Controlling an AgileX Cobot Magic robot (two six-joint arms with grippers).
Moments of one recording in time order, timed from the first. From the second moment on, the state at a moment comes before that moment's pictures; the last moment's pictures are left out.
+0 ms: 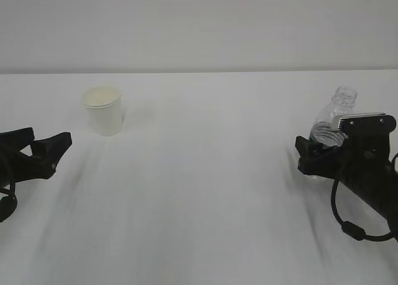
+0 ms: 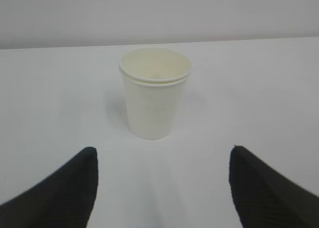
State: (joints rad) left arm -0.11 1.80 -0.34 0.24 -1.14 -0.19; right arm 0.13 2.09 -0.55 -0.07 -1.12 0.03
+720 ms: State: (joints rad) left arm -0.11 1.80 -0.34 0.24 -1.14 -0.19; right arm 0.13 2.11 -0.55 -0.07 -1.12 0.02
